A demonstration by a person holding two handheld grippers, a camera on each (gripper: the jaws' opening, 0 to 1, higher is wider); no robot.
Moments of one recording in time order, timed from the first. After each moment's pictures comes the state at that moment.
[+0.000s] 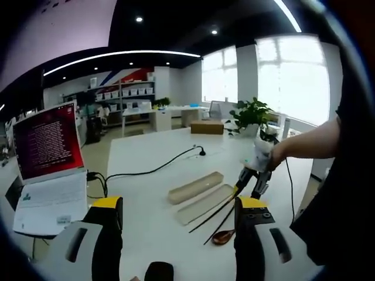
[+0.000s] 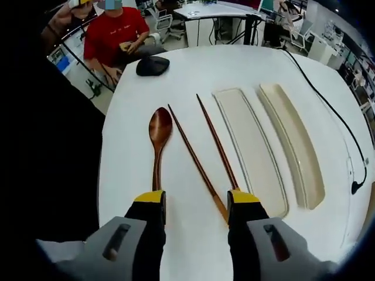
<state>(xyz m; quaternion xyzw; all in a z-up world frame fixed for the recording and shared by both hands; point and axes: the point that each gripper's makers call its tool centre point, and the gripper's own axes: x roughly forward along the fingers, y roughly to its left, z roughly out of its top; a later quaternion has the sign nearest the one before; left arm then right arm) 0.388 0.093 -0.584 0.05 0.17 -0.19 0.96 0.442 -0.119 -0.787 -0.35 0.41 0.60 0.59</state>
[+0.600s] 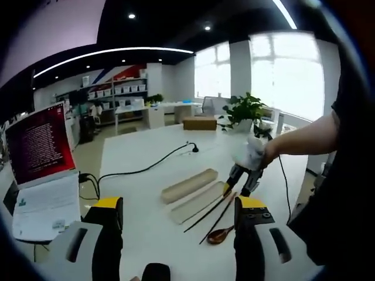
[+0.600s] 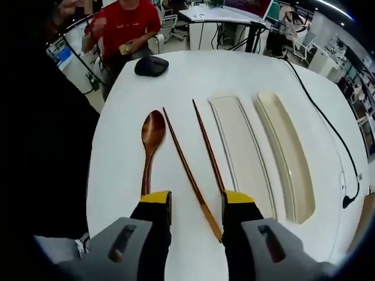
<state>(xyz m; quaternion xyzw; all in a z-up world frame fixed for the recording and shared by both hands) 0.394 0.076 -0.585 0.07 0.18 -0.22 0.96 0.452 -0.108 -0.788 -0.37 0.38 0.61 0.59</state>
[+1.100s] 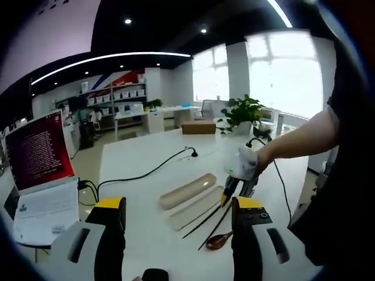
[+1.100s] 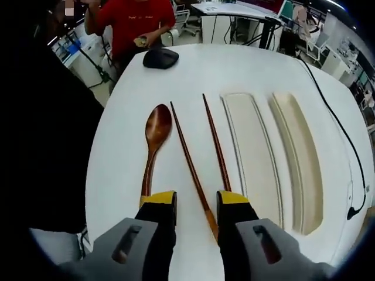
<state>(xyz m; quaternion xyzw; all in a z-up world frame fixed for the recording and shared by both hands) 0.394 0.066 -0.578 0.07 0.17 -0.22 0.96 0.447 -0.104 -0.803 -0.39 0.39 0.63 0.55</state>
